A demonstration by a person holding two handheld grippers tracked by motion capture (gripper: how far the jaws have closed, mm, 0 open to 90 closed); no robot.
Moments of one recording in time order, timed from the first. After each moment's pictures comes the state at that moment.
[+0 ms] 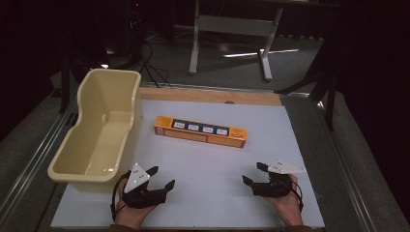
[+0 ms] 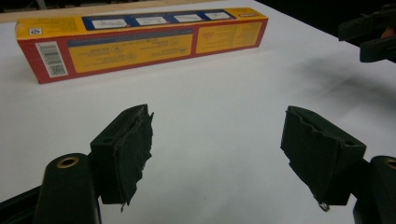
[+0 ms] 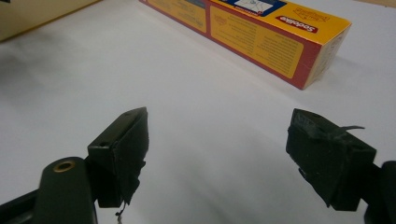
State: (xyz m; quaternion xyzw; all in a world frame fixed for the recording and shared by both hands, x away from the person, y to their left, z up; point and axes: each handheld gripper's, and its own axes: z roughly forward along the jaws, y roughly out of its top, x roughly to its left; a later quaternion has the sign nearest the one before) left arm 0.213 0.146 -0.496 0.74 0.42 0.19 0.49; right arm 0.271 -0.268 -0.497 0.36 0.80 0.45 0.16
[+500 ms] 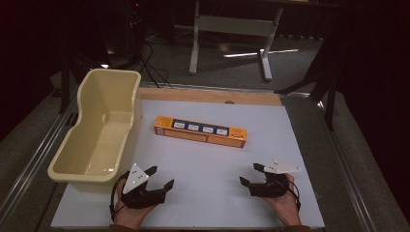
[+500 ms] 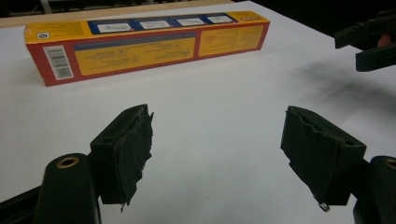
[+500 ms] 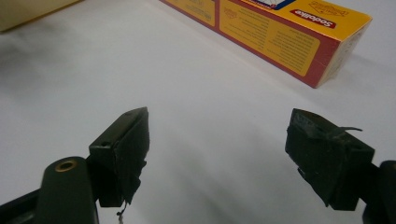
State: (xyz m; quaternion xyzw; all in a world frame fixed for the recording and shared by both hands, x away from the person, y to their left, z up) left arm 0.210 0.148 -0.494 0.74 0.42 0.20 0.50; right arm 0.273 -0.260 -0.499 0.35 0.81 0.45 0.15
